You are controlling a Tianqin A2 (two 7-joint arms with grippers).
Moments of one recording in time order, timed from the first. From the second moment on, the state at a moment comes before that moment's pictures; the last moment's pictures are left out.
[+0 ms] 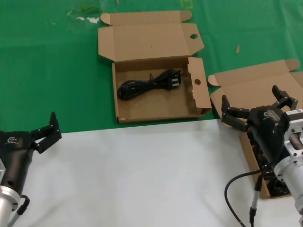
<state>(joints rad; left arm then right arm) 0.00 -0.30 1.60 -1.60 -1.80 0.00 0.00 0.03 0.31 -1.61 1.59 1.79 -0.03 0.00</state>
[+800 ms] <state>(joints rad) 0.00 -0.30 1.60 -1.60 -1.80 0.00 0.00 0.03 0.31 -1.61 1.59 1.79 -0.03 0.00</state>
